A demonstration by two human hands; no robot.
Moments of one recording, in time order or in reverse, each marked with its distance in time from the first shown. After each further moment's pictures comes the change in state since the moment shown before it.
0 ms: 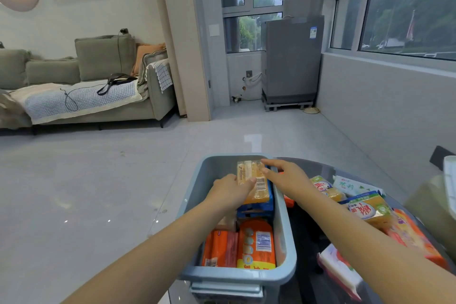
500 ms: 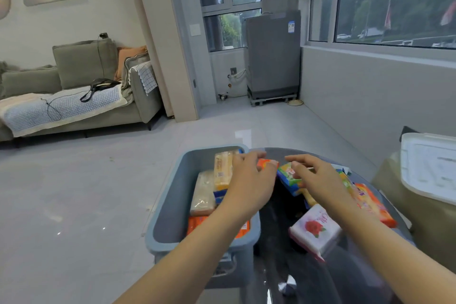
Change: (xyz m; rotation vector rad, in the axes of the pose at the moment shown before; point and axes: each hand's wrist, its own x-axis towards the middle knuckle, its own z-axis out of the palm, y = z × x) left_hand -0.070 0.063 0.047 -0.212 0.112 0.346; right_hand -0.086 0.042 -0.064 0.223 0.287 -0.024
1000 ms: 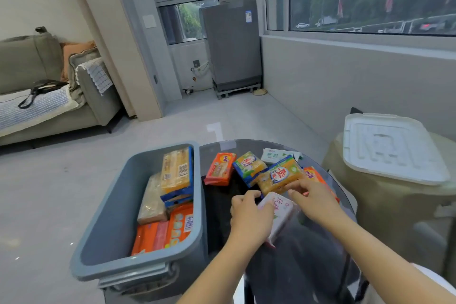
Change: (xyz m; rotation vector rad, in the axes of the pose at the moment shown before) left_hand -0.021 -0.028 0.118 0.064 -0.209 -0.289; right_hand -0.023 0.096 -0.061 -0.280 -0.065 0.238
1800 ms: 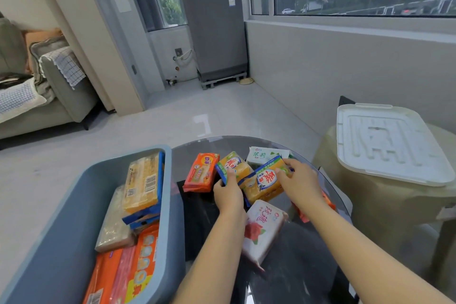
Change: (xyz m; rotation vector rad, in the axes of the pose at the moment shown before) left_hand 0.112 0.008 0.030 -0.840 0.258 -0.362; right_hand 0.072 0.016 0.014 0.021 0.216 0.181
